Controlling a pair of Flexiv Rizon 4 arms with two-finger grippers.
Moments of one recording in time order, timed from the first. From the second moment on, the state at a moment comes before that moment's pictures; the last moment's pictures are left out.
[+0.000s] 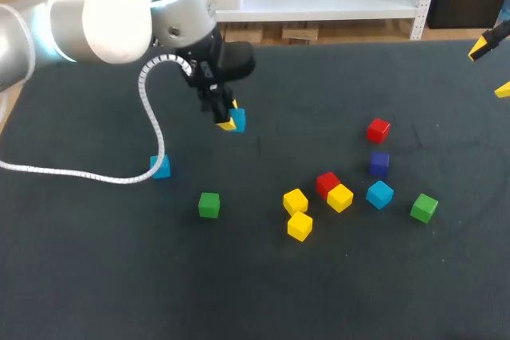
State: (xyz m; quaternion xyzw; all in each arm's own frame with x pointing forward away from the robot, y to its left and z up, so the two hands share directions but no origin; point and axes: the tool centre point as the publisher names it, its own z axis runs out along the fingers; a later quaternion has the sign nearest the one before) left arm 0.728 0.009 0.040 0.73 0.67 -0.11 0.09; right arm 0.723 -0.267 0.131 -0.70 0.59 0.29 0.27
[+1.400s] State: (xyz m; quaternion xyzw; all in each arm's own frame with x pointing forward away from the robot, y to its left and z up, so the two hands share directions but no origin) left arm 0.696 -0.076 0.006 0.68 0.72 -0.11 0.07; right arm 0.723 -0.267 0.131 -0.70 0.59 0.29 0.27
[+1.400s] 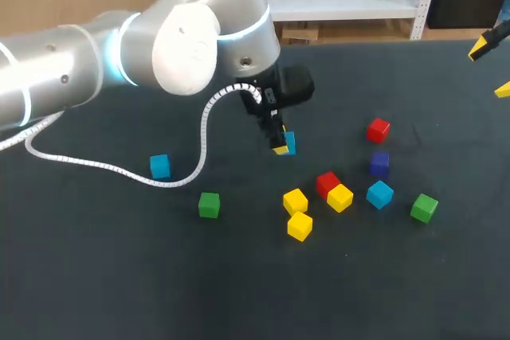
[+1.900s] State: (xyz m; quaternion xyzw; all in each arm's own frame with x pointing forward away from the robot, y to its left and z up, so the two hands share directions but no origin) left arm 0.697 -0.073 0.001 0.68 0.72 -0.11 0.07; right arm 0.723 -0.267 0.131 -0.70 0.59 0.29 0.27
